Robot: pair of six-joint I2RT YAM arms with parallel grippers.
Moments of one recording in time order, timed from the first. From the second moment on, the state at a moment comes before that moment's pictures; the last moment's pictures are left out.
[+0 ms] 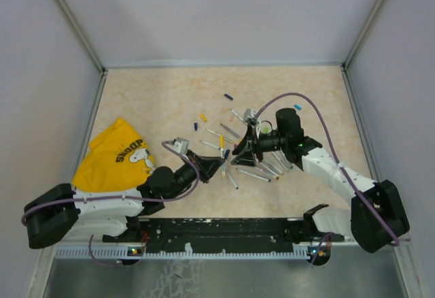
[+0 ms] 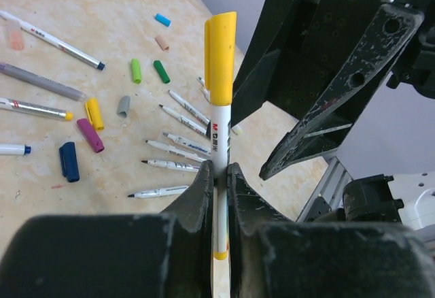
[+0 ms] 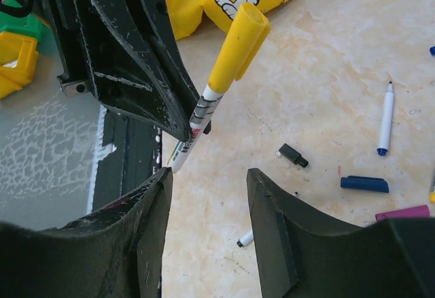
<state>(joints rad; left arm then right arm) -1.11 1.10 0.27 0.90 -0.29 -0.65 0.46 1.20 0.70 0.02 -1.07 -0.04</state>
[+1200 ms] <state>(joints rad) -1.13 1.15 0.21 1.12 -0.37 -0.63 0.46 1.22 0.69 0.04 -1.07 -0.03</state>
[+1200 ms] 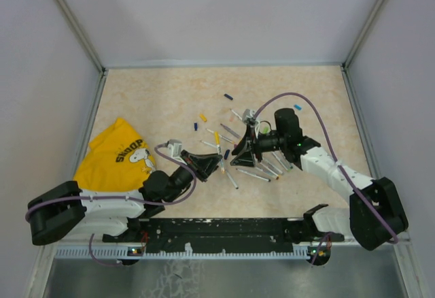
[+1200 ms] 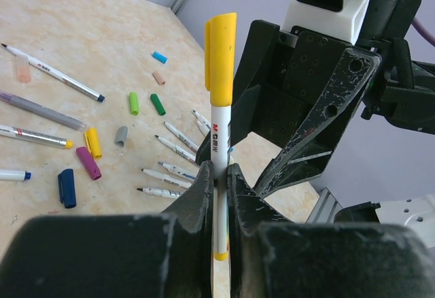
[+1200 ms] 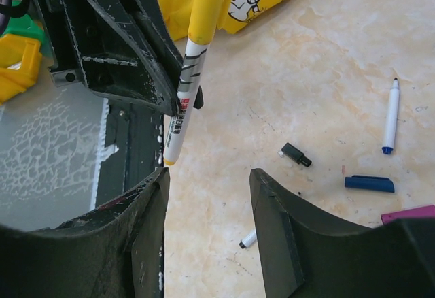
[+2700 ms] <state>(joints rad) -1.13 1.45 0.30 1.48 -0.36 -0.61 0.50 1.23 0.65 0.22 -1.04 0.17</state>
